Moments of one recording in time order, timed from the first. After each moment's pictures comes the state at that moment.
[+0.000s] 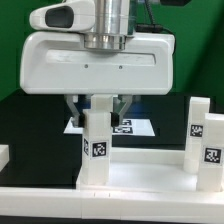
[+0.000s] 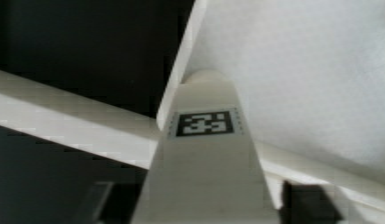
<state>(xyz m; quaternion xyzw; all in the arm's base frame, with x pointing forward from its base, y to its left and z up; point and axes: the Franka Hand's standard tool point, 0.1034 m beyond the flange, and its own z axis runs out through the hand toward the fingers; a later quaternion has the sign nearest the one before) 0.642 -0.062 0.109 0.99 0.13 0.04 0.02</state>
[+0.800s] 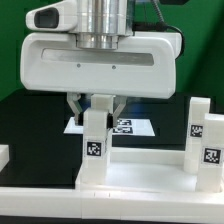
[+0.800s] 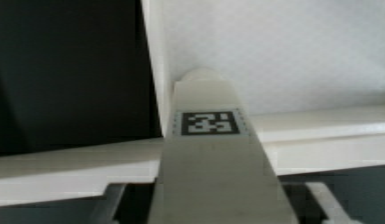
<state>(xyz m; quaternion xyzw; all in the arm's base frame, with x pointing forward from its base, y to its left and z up) 0.641 -0.063 0.109 0.99 -0.13 0.04 0.01</state>
